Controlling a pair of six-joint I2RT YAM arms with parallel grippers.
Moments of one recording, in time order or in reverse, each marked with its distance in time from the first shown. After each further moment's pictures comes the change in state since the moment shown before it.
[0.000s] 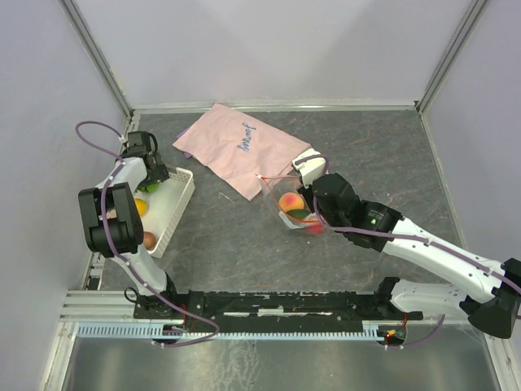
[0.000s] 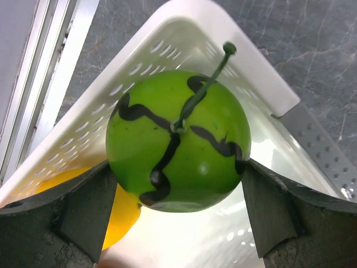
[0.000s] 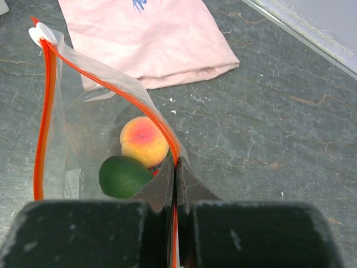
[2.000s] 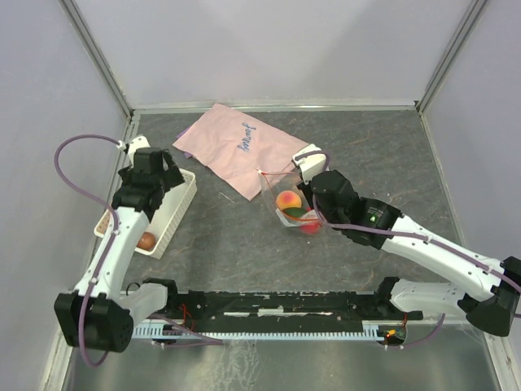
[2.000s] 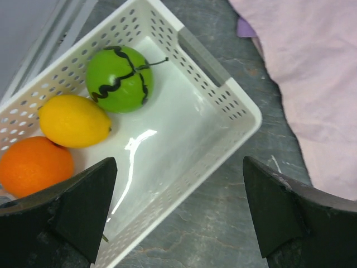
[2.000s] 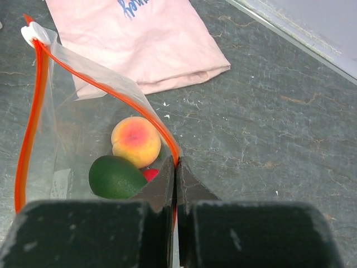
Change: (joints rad) left arm -0.307 -0.735 -0.252 -0.103 -0.106 -0.210; right arm 0.000 0.026 0.044 -0.018 0.038 0.011
